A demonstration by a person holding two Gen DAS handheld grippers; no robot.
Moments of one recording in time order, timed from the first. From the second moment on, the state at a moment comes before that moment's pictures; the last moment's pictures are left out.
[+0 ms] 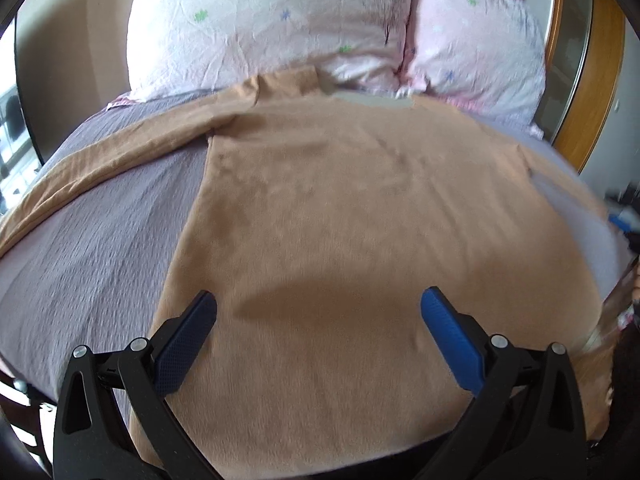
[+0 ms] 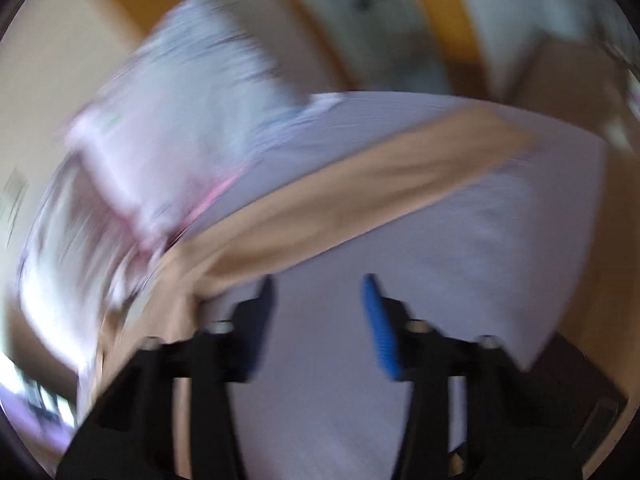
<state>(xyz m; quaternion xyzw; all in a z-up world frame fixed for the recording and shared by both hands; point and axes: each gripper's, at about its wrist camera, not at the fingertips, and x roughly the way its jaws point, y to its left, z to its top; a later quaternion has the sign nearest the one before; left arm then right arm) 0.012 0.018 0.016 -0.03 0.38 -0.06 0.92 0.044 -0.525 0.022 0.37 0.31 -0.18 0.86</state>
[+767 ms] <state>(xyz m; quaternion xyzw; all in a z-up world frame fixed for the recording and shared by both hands) 0.031 0.208 0.038 -0.29 0.23 0.02 0.93 0.187 -0.417 0.134 0.21 0.24 0.01 0.95</state>
